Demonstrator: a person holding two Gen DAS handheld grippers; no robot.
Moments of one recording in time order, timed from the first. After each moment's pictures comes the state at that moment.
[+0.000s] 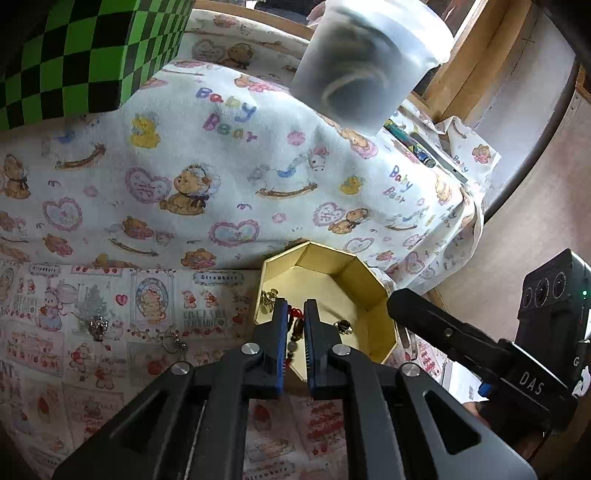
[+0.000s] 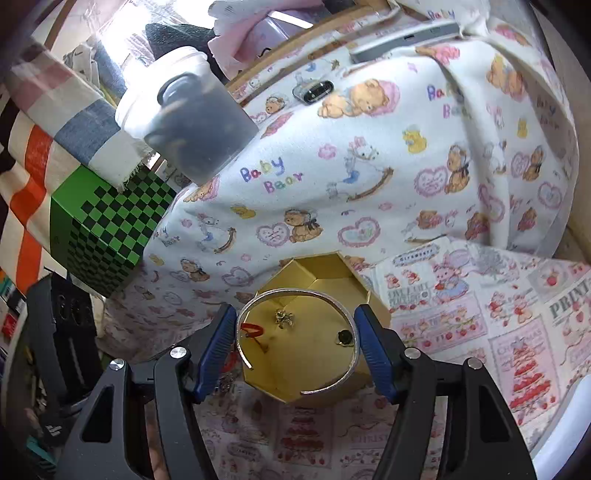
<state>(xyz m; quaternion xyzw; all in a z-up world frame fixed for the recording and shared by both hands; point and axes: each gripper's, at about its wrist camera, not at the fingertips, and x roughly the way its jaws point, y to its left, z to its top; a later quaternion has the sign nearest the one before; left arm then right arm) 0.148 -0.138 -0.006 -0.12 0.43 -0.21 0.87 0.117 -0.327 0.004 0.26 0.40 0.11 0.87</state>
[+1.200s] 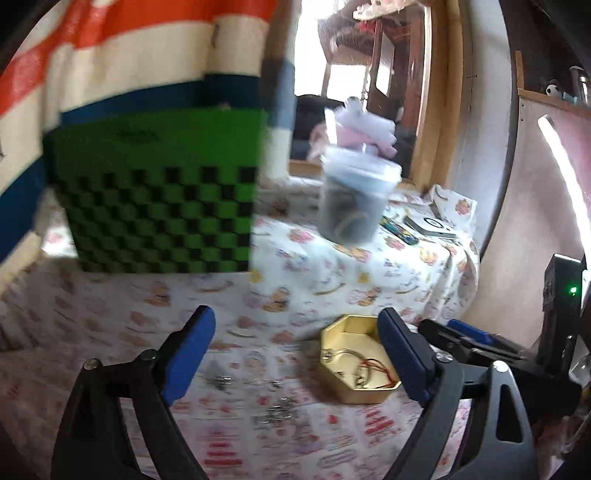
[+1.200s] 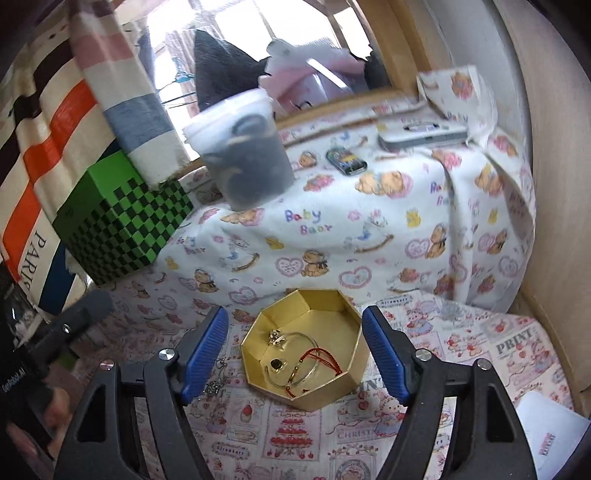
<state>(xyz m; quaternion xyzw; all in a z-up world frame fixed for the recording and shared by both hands) 0.068 -0.079 0.078 -0.04 0.25 -0.14 0.96 0.074 -0.297 0.055 0.14 0.32 0.06 0.94</state>
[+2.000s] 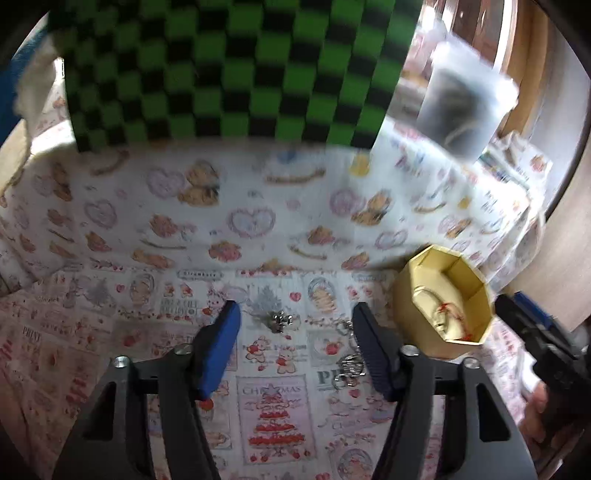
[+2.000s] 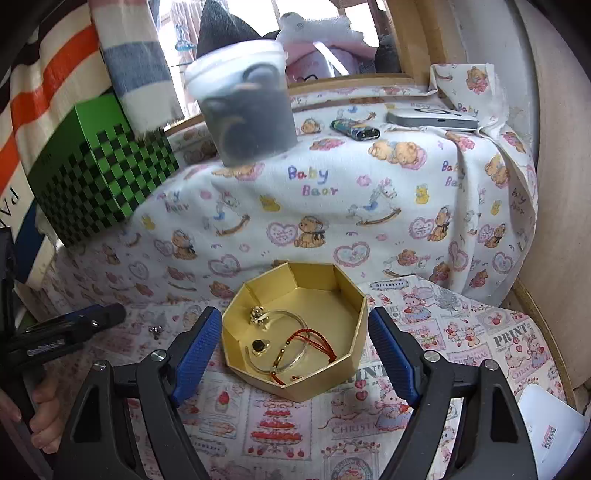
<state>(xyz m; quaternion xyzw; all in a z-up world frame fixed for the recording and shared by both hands) 0.131 -0.044 -0.002 -0.05 0.41 -0.08 0.91 0.088 -0.272 0.024 0.08 0.36 0.02 0.93</state>
